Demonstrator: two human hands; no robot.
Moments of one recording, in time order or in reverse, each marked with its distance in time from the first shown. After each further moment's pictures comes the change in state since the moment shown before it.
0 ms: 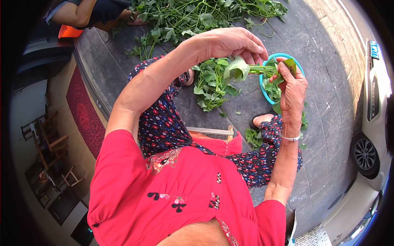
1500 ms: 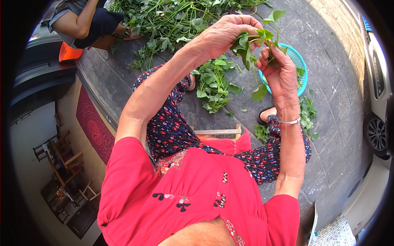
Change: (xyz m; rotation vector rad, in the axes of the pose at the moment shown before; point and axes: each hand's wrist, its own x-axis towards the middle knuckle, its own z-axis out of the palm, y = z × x) left_hand 0.014 0.009 0.015 -0.120 0.073 0.387; right_hand 0.012 0.009 0.001 0.553 -0.217 0.155
